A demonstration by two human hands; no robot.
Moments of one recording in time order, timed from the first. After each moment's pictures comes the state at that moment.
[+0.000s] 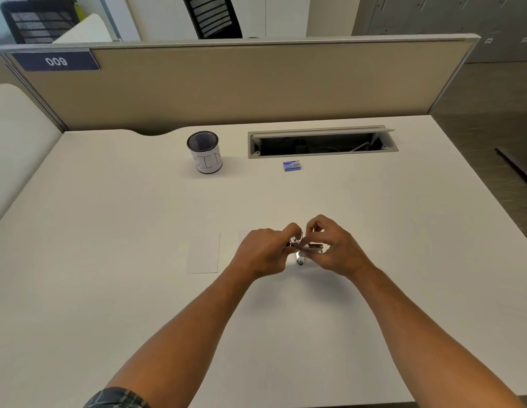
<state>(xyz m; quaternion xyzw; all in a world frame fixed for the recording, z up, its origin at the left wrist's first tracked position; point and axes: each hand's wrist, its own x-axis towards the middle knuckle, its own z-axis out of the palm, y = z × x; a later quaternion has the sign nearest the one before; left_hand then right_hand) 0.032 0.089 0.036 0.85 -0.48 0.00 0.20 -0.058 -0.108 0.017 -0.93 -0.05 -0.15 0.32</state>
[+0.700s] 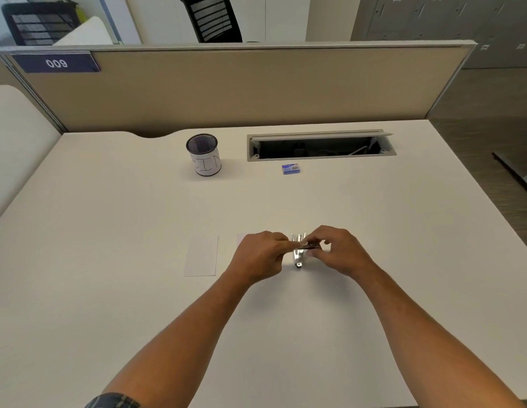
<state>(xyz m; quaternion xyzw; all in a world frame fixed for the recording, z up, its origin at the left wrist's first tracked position) 0.032 0.091 0.035 0.85 -0.50 0.03 0.14 -0.057 -0.123 0.009 -0.92 0.07 -0.03 0.39</state>
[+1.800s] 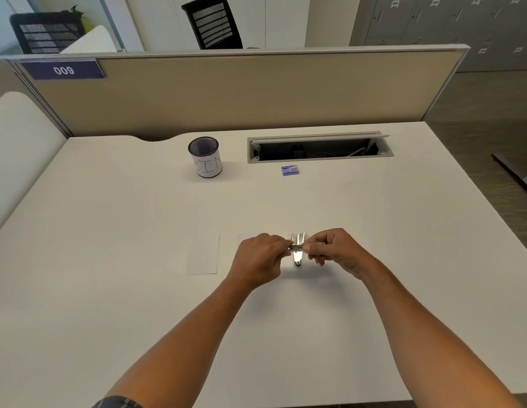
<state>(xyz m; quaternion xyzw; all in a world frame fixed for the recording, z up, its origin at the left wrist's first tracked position) 0.017 0.100 0.026 0.85 -0.47 0.10 0.22 -0.060 -0.119 0.021 -0.72 0.15 0.09 0.67</state>
